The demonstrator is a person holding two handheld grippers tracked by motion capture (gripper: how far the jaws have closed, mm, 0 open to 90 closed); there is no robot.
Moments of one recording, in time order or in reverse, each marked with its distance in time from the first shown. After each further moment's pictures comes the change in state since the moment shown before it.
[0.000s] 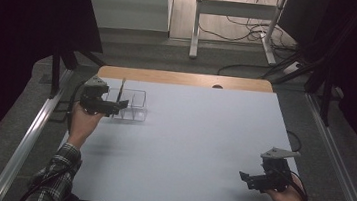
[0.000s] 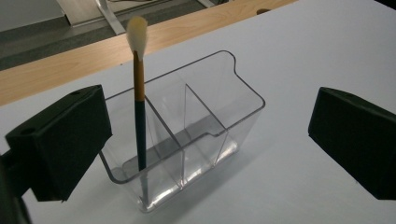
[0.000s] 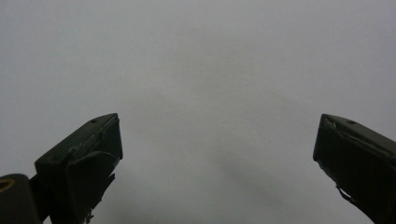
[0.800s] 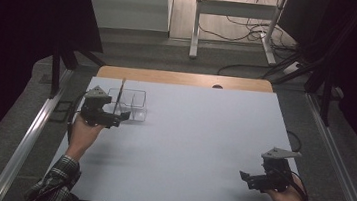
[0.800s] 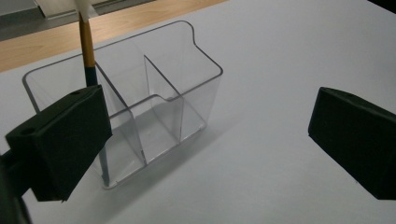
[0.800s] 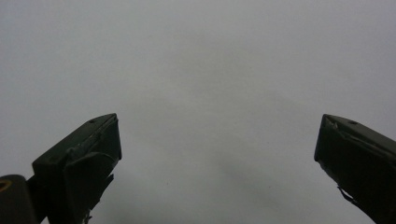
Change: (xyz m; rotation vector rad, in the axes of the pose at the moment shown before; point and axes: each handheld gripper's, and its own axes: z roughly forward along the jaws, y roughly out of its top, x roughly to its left) left arm -0.022 -0.021 -0.006 0.013 -0.068 0.001; right arm 0.000 0.000 -0.002 -0.011 -0.005 0.007
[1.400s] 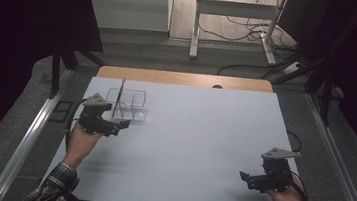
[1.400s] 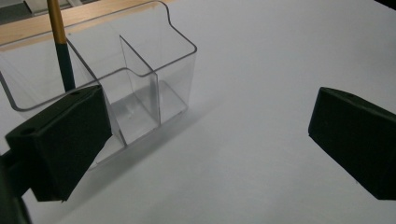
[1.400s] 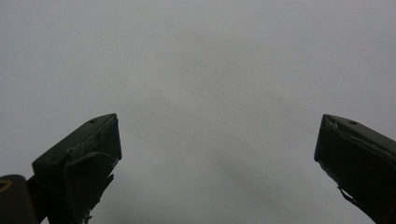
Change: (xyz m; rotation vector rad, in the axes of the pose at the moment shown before) left arm -0.015 -0.015 -0.009 0.018 -0.028 0.012; right arm 0.001 0.000 0.000 -0.002 0.000 -0.006
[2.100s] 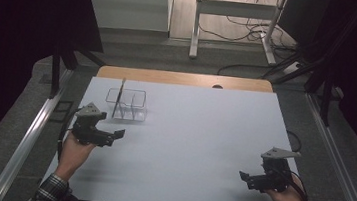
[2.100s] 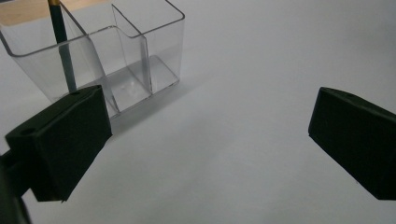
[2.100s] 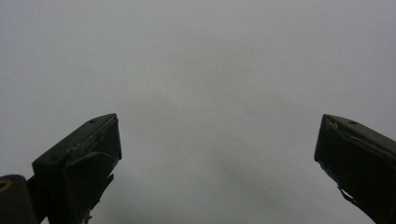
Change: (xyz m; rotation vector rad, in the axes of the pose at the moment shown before) left arm -0.013 -0.022 -0.020 0.017 0.004 -0.005; right arm 0.000 0.000 0.001 0.002 0.005 -0.001
